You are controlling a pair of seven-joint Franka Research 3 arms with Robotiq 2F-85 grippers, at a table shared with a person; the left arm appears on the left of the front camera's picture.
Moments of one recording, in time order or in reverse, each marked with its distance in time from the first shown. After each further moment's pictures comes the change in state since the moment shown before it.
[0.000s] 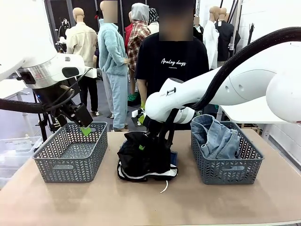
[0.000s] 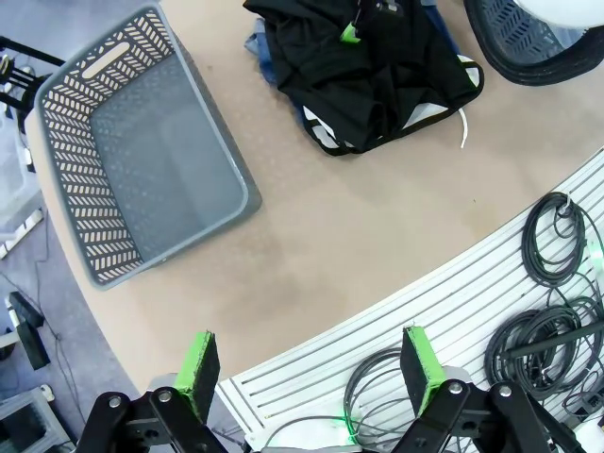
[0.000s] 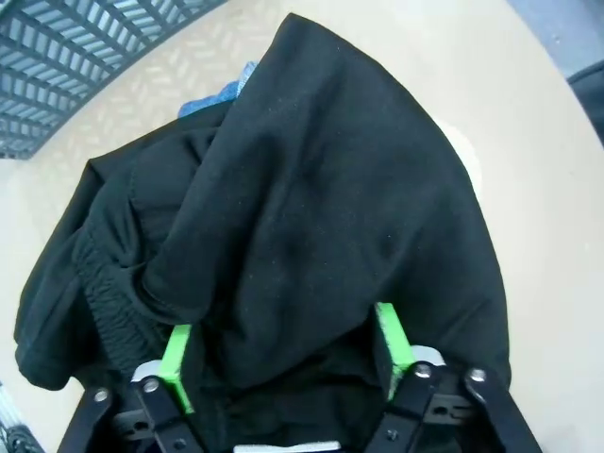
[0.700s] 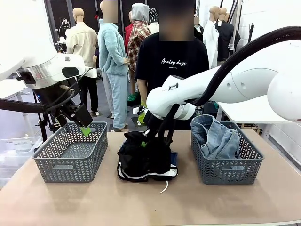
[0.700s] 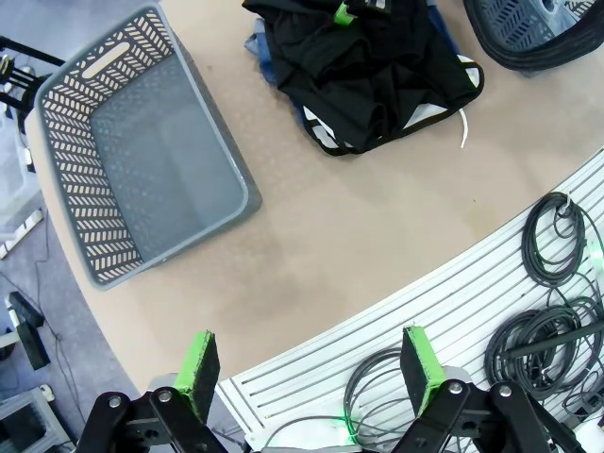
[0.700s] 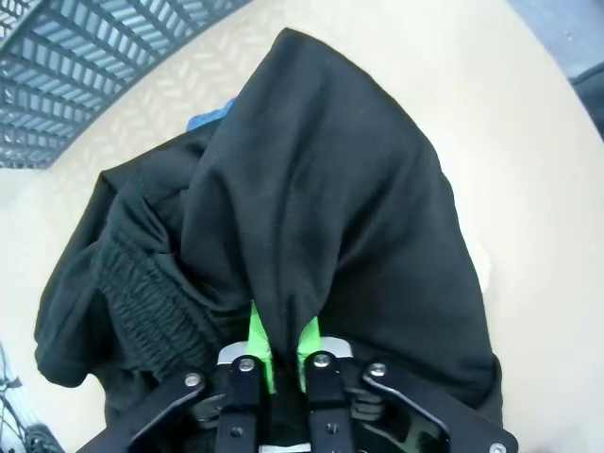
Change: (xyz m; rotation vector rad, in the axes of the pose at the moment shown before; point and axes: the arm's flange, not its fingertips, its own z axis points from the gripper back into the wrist) left arm 0.000 0.000 0.000 0.000 0.000 0.000; right arm 0.005 -0.007 0.009 0.043 -0.012 -0.036
